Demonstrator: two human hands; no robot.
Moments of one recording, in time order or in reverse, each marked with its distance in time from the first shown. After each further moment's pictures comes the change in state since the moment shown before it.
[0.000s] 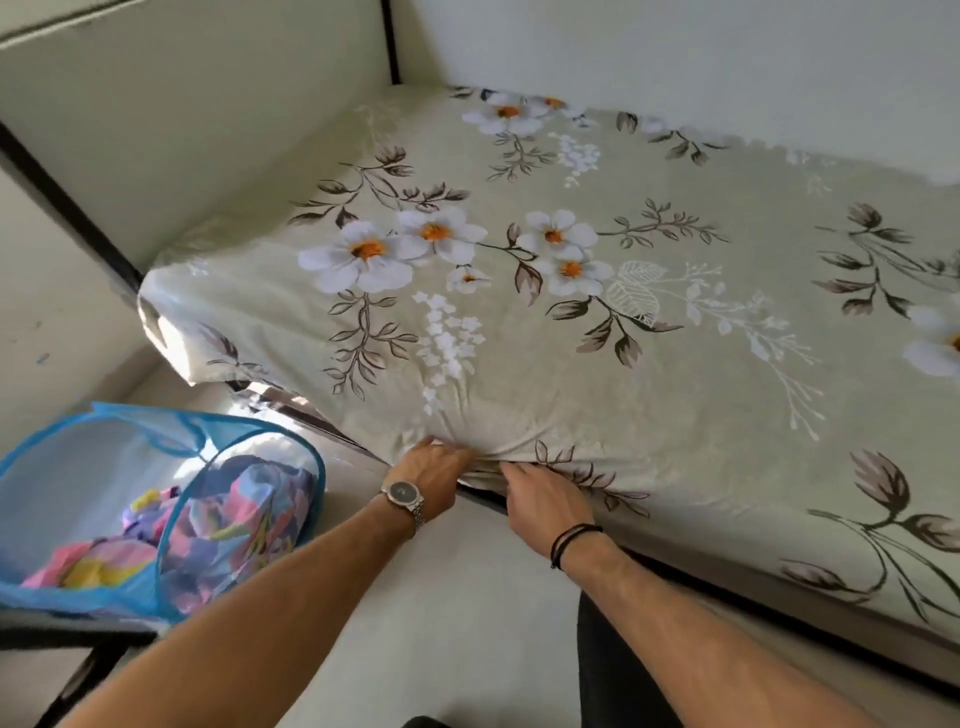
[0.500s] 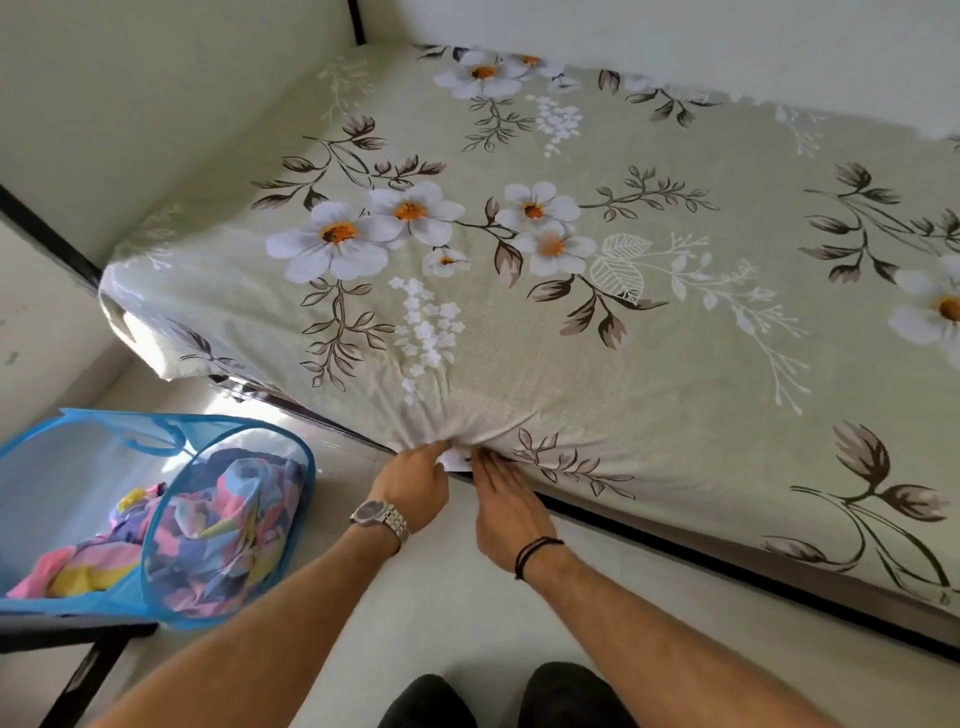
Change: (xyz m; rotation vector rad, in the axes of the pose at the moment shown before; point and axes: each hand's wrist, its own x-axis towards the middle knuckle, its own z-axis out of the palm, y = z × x) left_hand -0.020 0.013 0.003 -0.524 0.029 -0.355; right_hand -0.003 -0.008 0.064 0.047 0.006 -0.029
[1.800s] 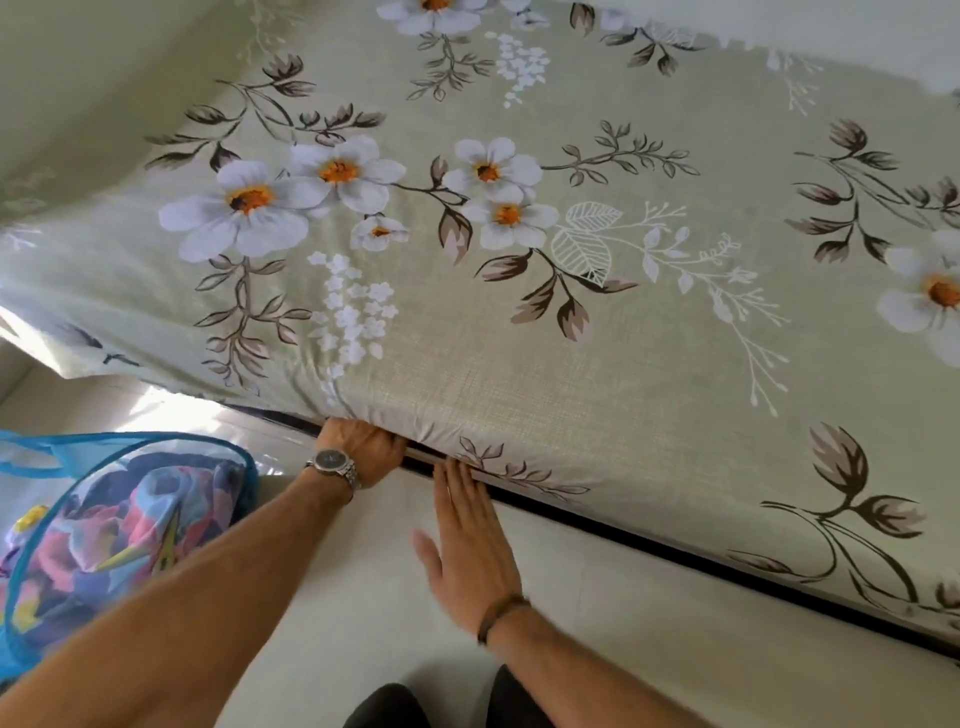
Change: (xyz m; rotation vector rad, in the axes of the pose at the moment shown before) left_hand 0.087 -0.006 0.013 0.529 0.088 0.340; right_hand -0.028 0.013 -0.008 0.170 -0.010 0.080
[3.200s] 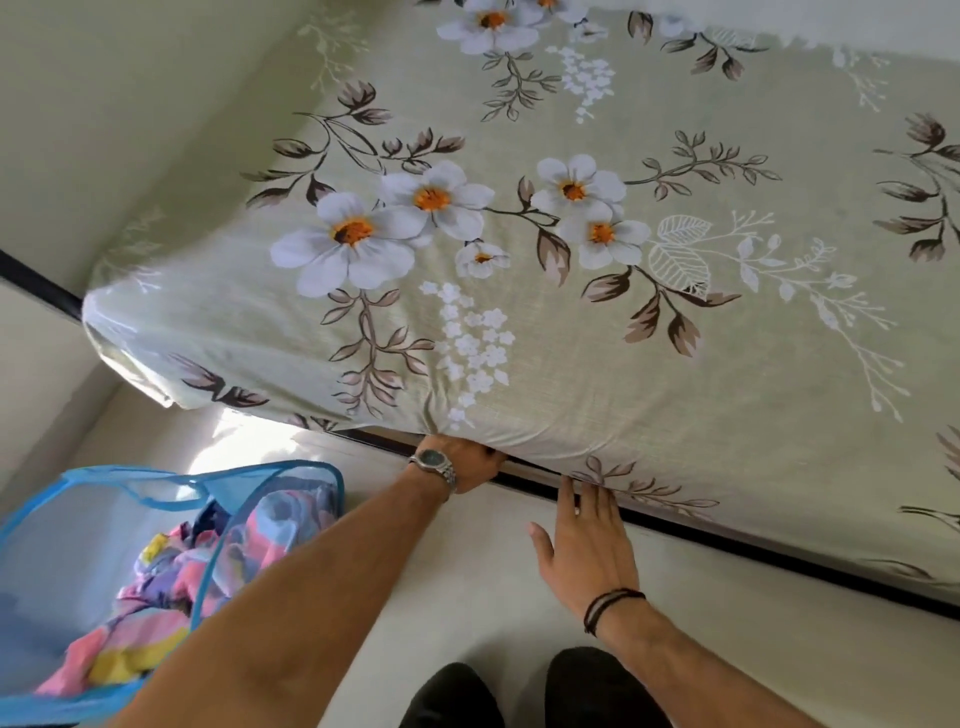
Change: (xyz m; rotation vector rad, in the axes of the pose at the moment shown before) left_hand 0.009 -0.052 -0.007 -0.033 -0.196 0.315; right_hand 0.028 -0.043 0.006 -0.303 0.038 0.349
